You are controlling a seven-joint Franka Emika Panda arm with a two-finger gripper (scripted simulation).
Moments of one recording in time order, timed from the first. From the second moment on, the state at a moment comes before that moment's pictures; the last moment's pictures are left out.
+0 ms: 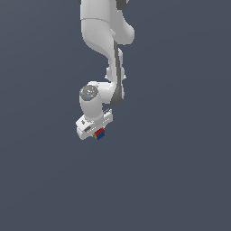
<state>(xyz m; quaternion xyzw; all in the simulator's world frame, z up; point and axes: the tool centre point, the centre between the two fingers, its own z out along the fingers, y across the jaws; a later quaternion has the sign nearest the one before) -0.037 -0.100 0.034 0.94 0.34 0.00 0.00</state>
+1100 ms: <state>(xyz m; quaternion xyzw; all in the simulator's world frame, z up) -0.052 -0.035 0.084 0.94 0.34 0.00 0.00</state>
